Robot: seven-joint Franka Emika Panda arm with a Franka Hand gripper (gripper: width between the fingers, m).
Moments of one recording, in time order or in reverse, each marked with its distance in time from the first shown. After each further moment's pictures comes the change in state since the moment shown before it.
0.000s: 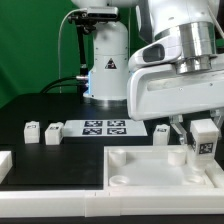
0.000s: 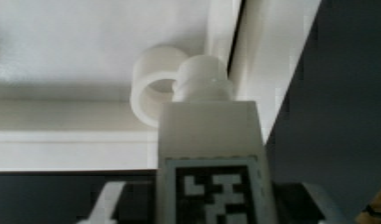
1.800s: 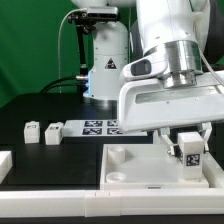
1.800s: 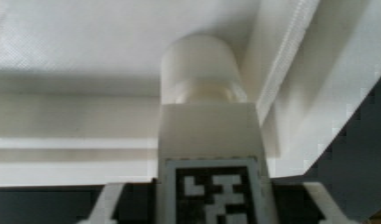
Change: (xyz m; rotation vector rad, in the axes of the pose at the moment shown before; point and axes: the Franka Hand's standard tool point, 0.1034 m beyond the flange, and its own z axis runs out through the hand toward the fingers) arm -0.015 0.018 0.014 -0.042 0.159 0.003
